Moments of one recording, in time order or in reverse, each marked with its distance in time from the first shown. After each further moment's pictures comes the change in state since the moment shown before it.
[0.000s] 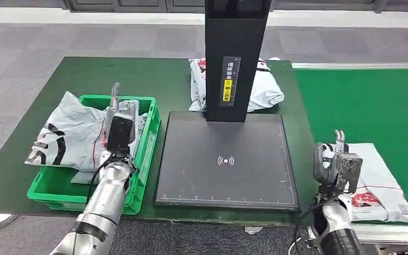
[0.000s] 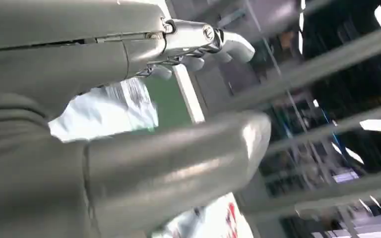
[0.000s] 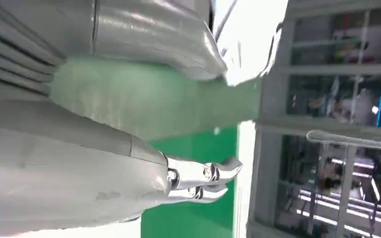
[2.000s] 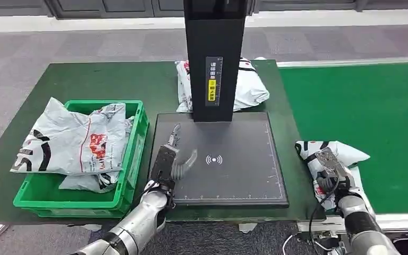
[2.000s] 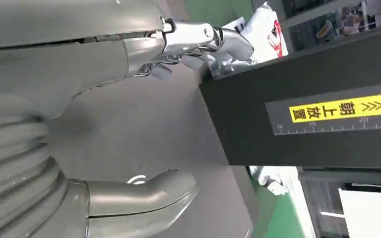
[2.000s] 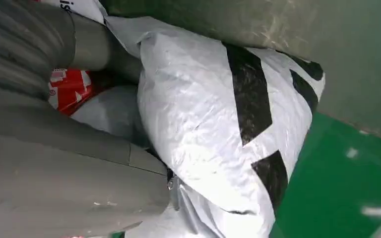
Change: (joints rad) left arm -0.004 -0.031 -0.444 0.361 0.485 0.000 -0.095; right arm -0.247 -0.058 -0.141 0.577 0.632 0.306 0.155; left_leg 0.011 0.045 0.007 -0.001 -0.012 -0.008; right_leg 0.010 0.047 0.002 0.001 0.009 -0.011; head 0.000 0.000
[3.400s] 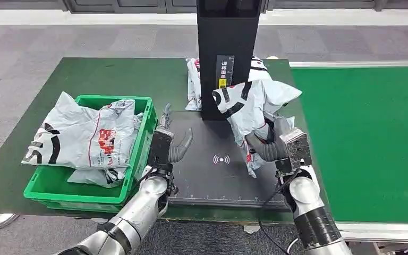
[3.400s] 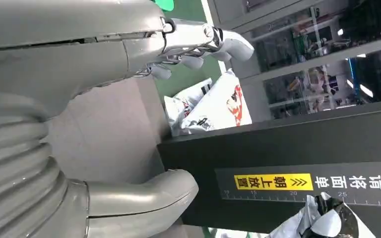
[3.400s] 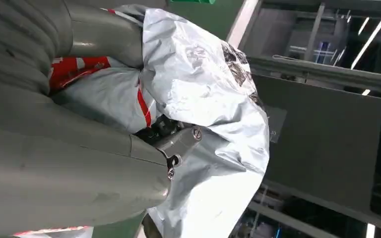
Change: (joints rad) left arm -0.042 -0.032 0.092 -0.086 -0.090 0.090 0.000; right arm 0.151 0.172 0.383 -0.826 -0.453 -0.046 -0.054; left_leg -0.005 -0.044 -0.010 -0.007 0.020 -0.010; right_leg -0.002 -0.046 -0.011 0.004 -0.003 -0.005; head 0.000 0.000
